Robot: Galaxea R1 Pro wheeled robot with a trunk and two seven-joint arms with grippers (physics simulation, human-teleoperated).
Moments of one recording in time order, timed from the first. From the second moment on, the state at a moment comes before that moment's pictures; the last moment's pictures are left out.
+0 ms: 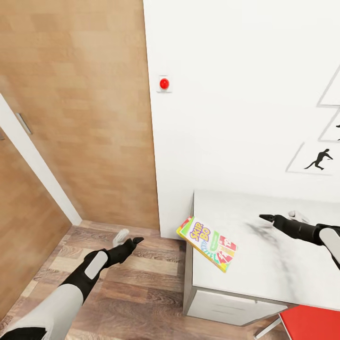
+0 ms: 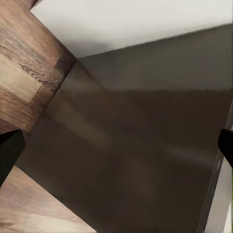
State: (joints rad) left arm -0.72 0.03 -0.01 -0.48 0.81 0.47 -0.22; right arm -0.63 -0.57 -0.01 -1.04 -0.97 0.78 0.13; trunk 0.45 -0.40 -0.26
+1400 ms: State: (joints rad) left arm -0.71 0.03 -0.03 -0.41 0.79 0.40 -0.29; right arm -0.51 -0.56 -0.01 -1.36 -0.97 0.77 0.12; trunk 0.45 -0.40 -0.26
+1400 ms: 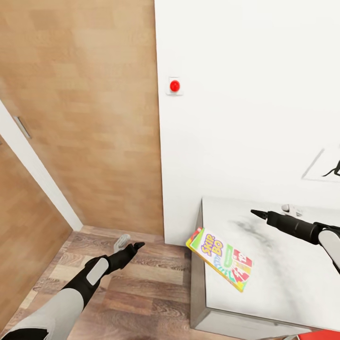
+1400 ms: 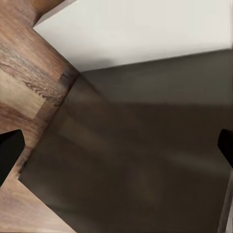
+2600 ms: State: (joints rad) left arm -0.73 0.03 -0.10 -0.35 0.64 0.35 -0.69; right arm -0.44 -0.56 -0.01 -1.49 -0.96 0.77 0.12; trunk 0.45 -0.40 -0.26
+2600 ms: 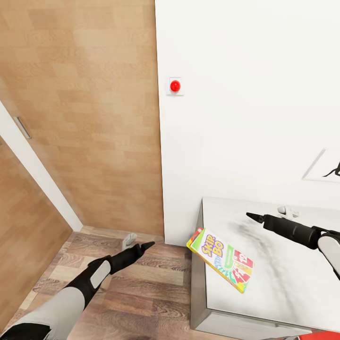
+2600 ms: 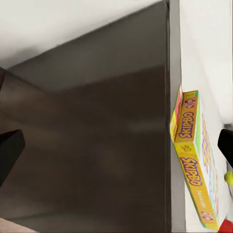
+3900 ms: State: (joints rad) left arm -0.71 0.03 -0.10 -0.34 0.61 0.30 -0.78; right arm -0.43 -0.56 -0.01 -1.51 -0.96 0.77 0.12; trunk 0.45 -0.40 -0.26
